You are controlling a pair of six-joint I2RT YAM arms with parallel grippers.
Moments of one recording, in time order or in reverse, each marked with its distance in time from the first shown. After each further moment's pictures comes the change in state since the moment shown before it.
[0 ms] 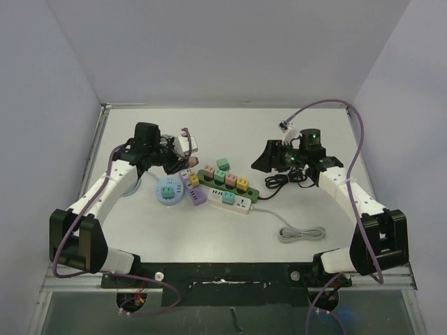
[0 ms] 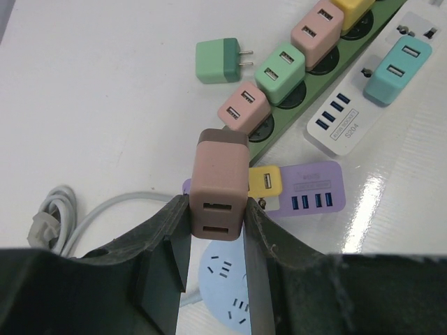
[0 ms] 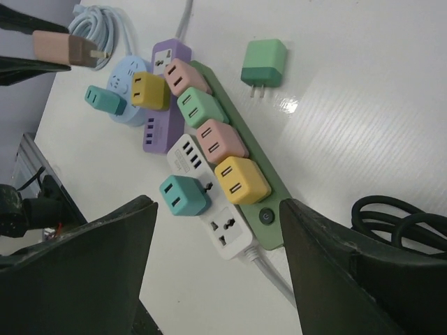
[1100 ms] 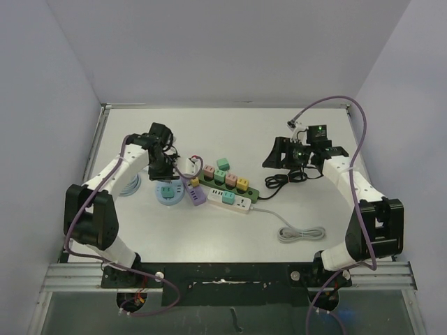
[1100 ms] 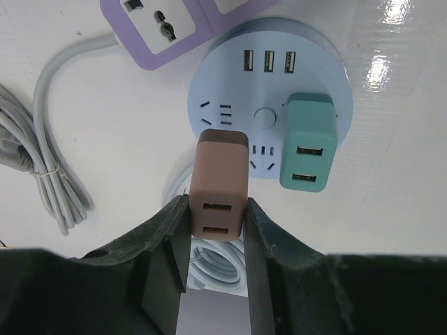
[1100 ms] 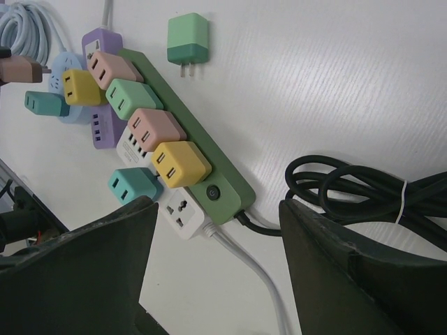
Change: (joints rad) left arm -0.033 0.197 0.196 -0.538 -0.520 0.534; right arm -0.106 0.149 0.163 -0.263 0.053 -0.093
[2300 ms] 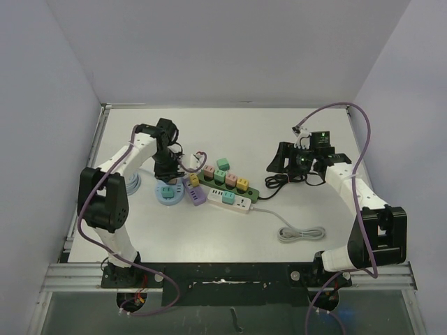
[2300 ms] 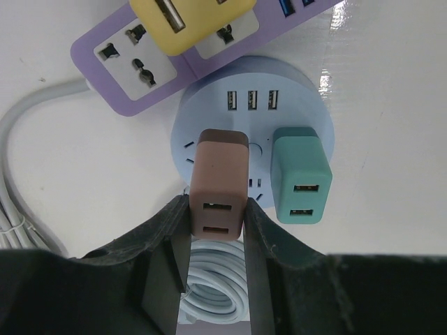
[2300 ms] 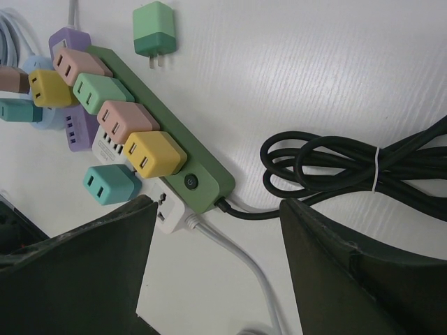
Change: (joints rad) left arm 0.004 0.189 0.168 -0.134 0.090 0.001; right arm -0.021 -0.069 -0.087 0.019 0.074 0.019
